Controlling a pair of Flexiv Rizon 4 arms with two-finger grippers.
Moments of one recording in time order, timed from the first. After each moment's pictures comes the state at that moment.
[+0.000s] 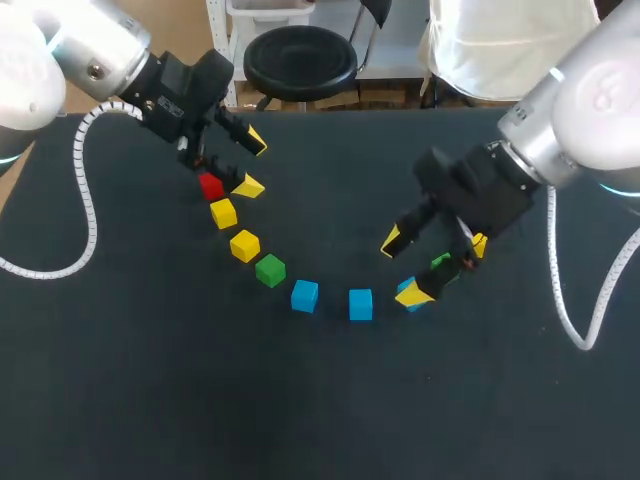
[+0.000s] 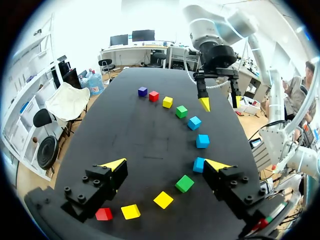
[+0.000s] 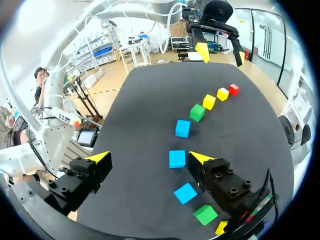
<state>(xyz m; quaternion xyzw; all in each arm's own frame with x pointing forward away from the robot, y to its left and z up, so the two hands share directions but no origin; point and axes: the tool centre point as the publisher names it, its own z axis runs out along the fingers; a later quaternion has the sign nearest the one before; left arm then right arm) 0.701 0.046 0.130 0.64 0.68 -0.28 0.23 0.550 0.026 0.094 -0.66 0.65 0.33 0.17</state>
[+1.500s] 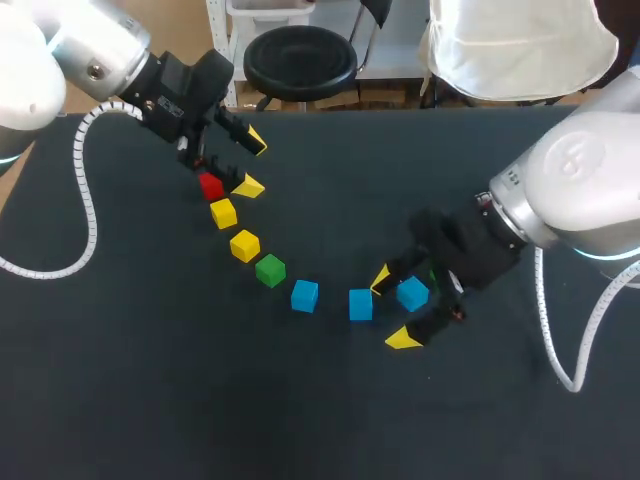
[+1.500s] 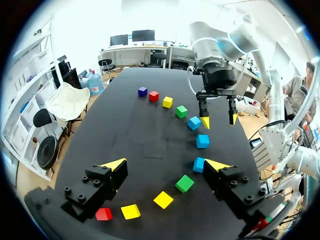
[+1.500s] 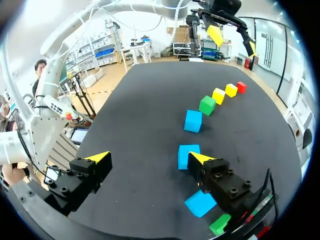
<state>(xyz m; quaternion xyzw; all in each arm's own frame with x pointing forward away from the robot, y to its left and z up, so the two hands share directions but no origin) 0.701 0.046 0.130 0.64 0.68 -0.28 0.23 0.532 0.038 0.036 -0.66 0.63 0.34 0.21</state>
